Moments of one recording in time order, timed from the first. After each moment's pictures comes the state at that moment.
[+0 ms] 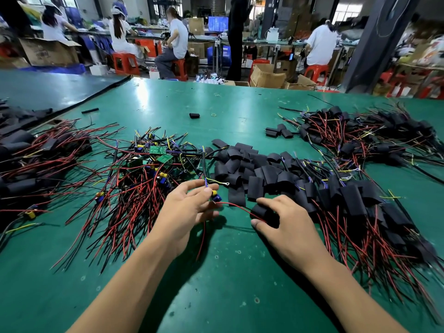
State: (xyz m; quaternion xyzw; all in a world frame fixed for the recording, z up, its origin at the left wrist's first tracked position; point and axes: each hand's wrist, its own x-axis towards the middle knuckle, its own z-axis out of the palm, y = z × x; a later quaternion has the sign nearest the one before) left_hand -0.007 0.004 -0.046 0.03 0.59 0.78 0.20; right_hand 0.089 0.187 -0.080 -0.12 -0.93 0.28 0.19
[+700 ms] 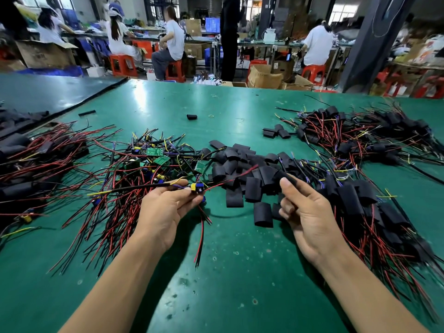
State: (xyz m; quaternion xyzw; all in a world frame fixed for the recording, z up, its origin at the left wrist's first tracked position) left_hand -0.024 -0.008 -0.045 -0.06 0.52 0.84 0.14; right_hand 0.078 0.198 -0.061 -0.15 -0.49 0.82 0.26
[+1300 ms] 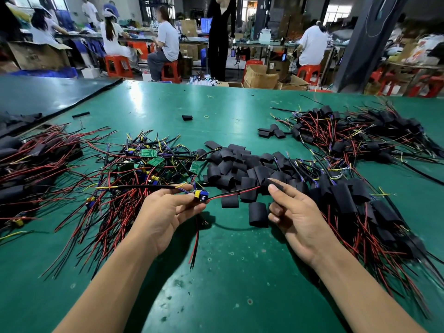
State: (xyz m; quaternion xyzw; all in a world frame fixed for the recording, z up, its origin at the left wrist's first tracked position) left_hand -0.027 -0.008 -0.050 -0.05 0.54 0.81 0.21; right_hand 0.080 0.197 -0.062 -0.17 -0.49 0.83 0.18
